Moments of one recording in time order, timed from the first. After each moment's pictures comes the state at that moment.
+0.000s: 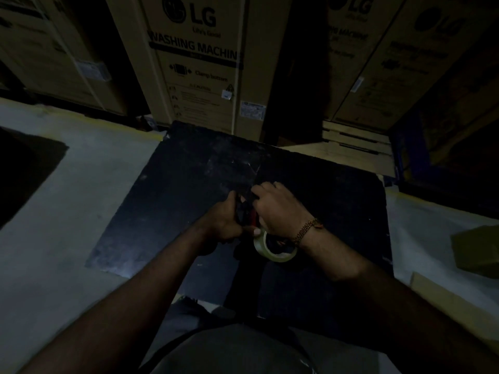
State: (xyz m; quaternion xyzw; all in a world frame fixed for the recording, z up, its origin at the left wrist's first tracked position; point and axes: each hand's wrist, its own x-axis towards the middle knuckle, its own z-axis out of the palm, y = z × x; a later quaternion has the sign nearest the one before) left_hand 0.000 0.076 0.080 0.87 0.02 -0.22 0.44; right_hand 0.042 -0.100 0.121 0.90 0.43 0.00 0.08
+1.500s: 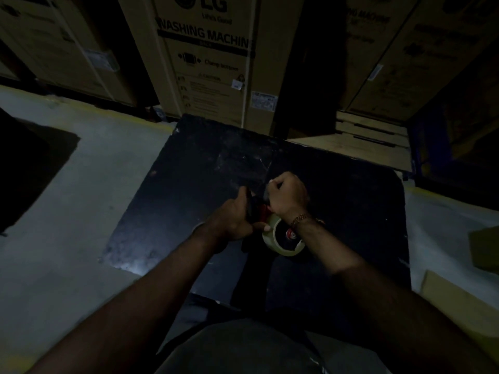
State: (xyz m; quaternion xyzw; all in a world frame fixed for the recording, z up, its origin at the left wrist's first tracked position) left_hand 0.013 0.081 0.064 0.91 0.01 -0.19 0.37; right_hand 0.073 -0.068 0.100 0.95 -0.04 -0.06 -0.32
